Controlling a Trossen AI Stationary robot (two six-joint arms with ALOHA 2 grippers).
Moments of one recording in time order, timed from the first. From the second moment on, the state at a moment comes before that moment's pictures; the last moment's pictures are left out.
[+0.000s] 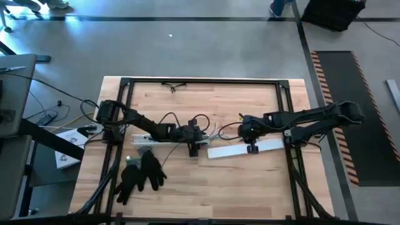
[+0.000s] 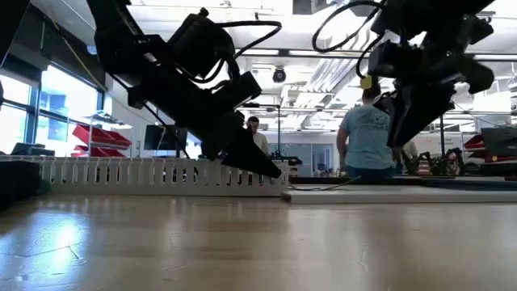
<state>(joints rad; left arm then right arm) -0.05 1.90 0.80 0.48 -0.19 0.06 0.00 1.22 0.66 -0.48 -0.09 -0.07</state>
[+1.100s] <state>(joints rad) -0.05 1.87 0.80 0.46 -0.20 0.05 0.18 1.30 0.21 0.34 0.03 -0.03</state>
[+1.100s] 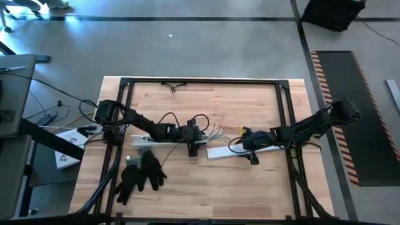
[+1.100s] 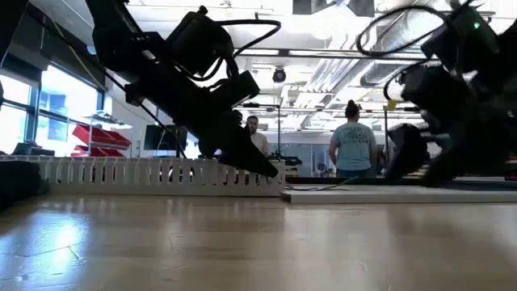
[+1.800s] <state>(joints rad) -0.06 1.68 0.80 0.47 -0.25 0.10 0.18 1.44 0.22 0.39 0.07 0.13</state>
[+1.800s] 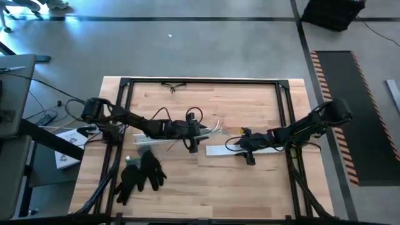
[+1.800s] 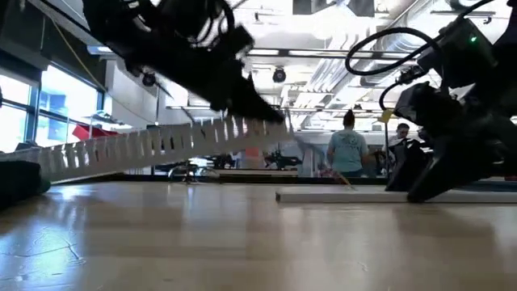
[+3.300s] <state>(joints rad) -0.07 1.42 0.81 0.10 -0.39 0.06 0.18 1.34 0.40 0.13 -0.03 0.03</state>
